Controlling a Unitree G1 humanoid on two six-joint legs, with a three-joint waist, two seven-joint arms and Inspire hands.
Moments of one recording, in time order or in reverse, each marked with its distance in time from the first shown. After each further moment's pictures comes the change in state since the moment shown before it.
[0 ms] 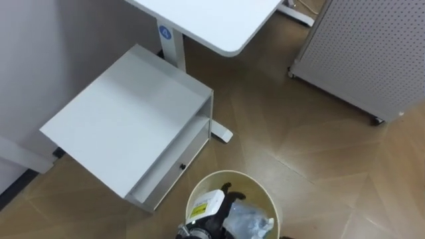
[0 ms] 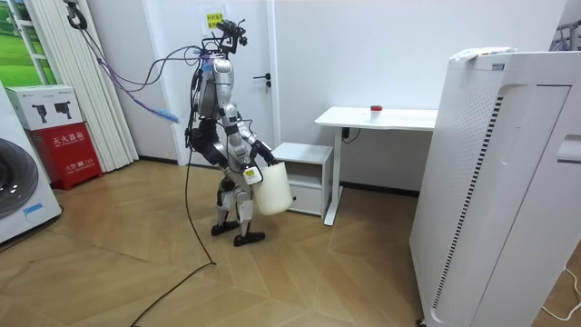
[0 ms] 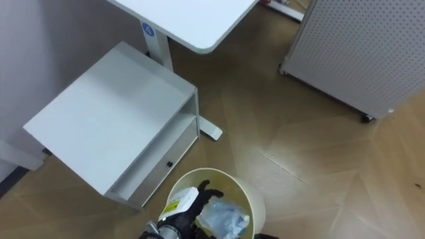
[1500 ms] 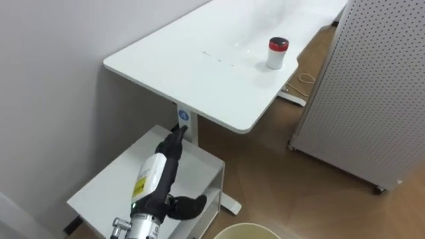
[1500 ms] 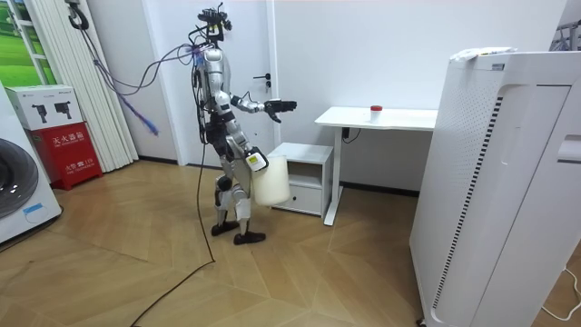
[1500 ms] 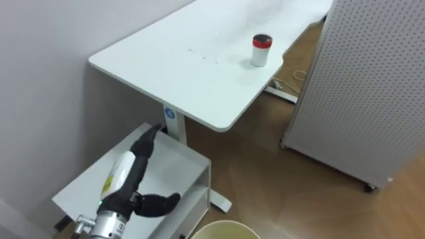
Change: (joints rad) left arm 0.315 0.270 0.309 -0.713 -0.038 -0.163 0.104; right arm 0.221 -0.043 -0.247 -0.103 -0.223 0.009 0.068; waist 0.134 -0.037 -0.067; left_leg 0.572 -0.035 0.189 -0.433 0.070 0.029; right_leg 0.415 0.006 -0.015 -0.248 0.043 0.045
